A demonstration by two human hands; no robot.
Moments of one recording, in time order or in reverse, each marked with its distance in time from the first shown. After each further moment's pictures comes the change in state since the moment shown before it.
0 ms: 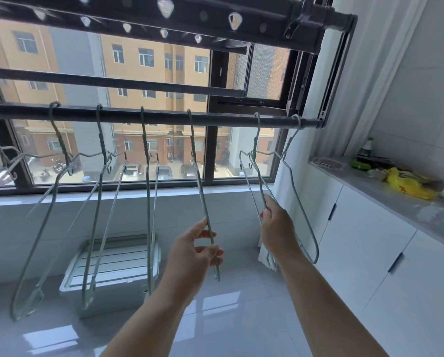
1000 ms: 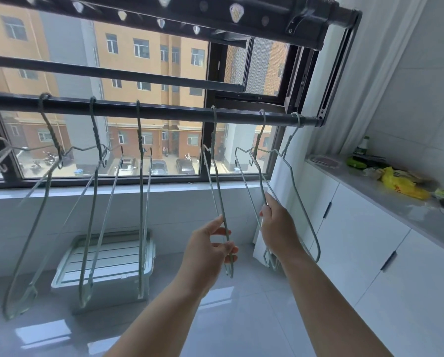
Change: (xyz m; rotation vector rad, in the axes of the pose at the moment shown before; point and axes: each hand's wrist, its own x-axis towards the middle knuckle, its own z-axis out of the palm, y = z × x) left_hand 0.014 0.004 0.024 0.032 -0.064 -0.035; right_hand 0.009 0.007 -0.002 -0.043 -0.091 0.012
